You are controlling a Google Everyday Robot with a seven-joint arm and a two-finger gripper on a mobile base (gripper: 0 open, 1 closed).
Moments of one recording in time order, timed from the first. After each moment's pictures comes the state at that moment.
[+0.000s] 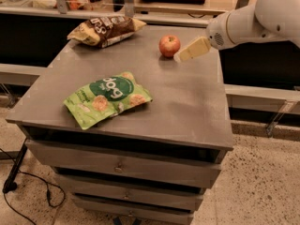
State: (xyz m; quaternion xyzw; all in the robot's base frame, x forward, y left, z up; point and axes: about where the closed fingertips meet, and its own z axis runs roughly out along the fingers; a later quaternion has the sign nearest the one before) arm 0.707 -0.160 0.922 -0.39 0.79 0.10 0.47
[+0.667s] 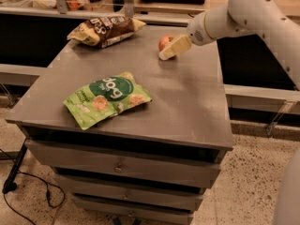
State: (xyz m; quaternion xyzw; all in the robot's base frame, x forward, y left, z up) arm 0.757 -0.114 0.902 -0.43 0.77 0.13 0.45
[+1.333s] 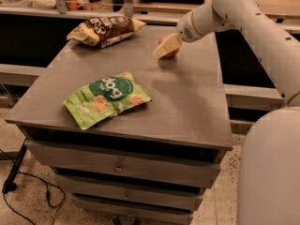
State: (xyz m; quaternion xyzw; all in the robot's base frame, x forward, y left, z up) arm 0.788 -0.090 0.886 -0.45 0.77 0.13 0.42
